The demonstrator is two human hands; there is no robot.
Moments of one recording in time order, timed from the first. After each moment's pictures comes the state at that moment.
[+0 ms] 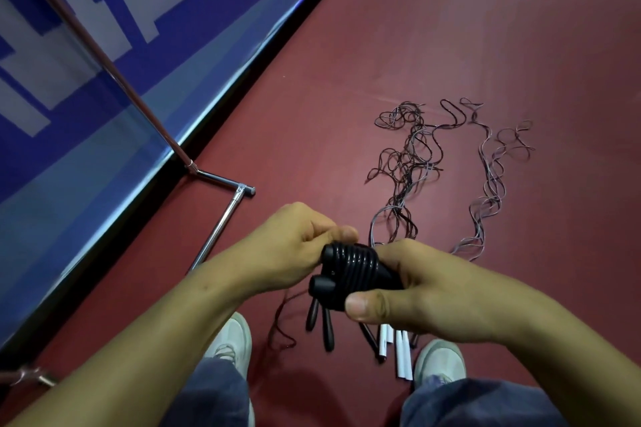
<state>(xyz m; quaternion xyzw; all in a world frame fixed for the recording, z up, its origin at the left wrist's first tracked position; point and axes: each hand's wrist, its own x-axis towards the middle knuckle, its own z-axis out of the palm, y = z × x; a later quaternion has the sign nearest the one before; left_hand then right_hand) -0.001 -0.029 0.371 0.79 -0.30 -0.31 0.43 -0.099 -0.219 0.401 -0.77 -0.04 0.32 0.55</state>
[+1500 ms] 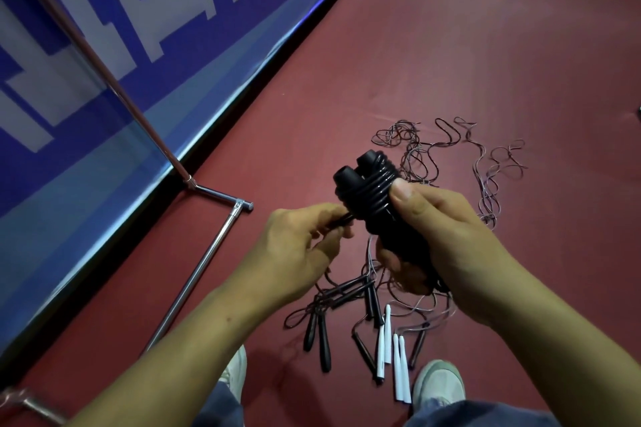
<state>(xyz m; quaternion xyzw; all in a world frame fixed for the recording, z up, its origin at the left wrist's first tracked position) 0.001 -0.035 0.356 0.82 -0.32 -0.07 0.46 -0.078 -0.219 0.422 -0.67 0.04 0.07 0.74</state>
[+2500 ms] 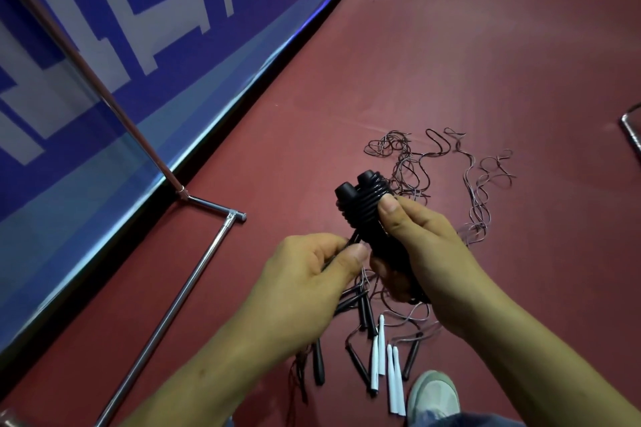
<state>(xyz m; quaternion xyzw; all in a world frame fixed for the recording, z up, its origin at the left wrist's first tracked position) -0.043 -0.049 0.405 0.81 -0.19 -0.20 0.51 -0.076 -0.217 0.410 -0.66 0.13 0.02 0.74</state>
